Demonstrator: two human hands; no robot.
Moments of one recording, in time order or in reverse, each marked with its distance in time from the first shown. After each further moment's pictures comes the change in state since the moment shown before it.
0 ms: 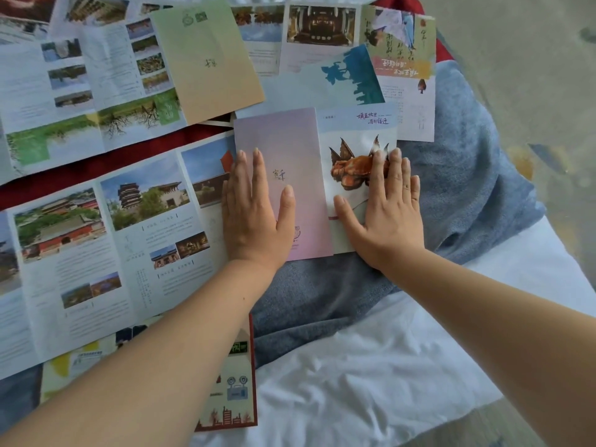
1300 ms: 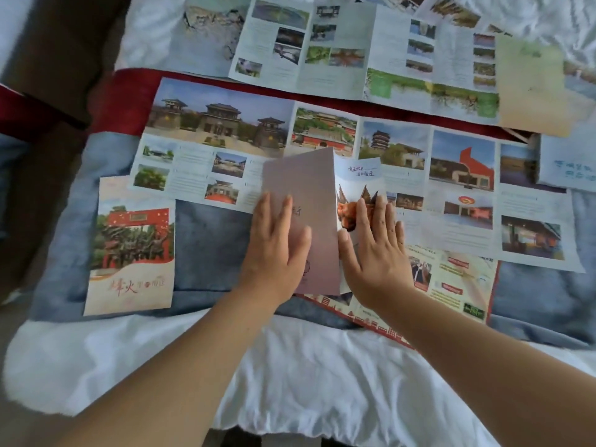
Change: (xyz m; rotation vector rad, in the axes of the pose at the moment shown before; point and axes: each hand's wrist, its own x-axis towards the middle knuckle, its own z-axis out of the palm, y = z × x) left_hand -0.203 -0.299 -0.178 -0.228 -0.014 -0.429; right_hand -0.178 -0.326 0.124 -0.084 -0.331 -0.455
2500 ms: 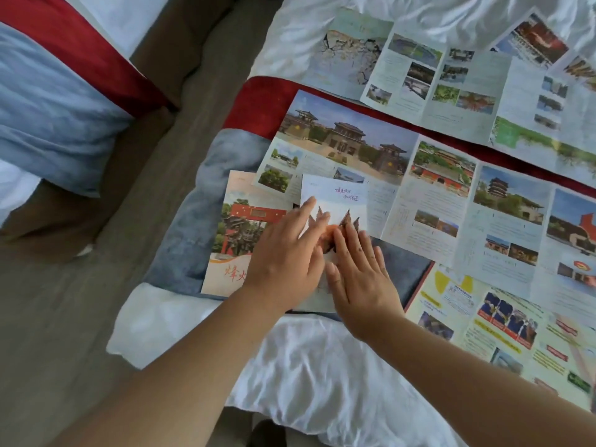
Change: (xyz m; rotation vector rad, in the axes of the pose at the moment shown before) left_hand -0.026 -0.096 -0.125 0.292 0.184 0.219; right_hand -0.007 -0.151 0.061 -0.002 -0.130 -0.374
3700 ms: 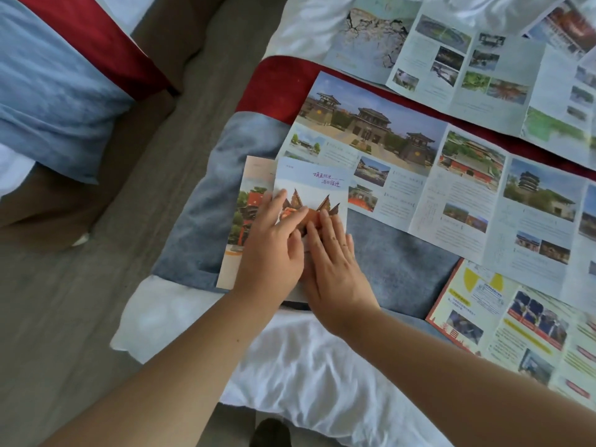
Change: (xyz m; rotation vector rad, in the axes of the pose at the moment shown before) left_hand -0.019 -0.039 0.000 -0.333 0.146 -0.306; right_hand 0.021 -0.065 0.027 0.053 -0.051 -0.111
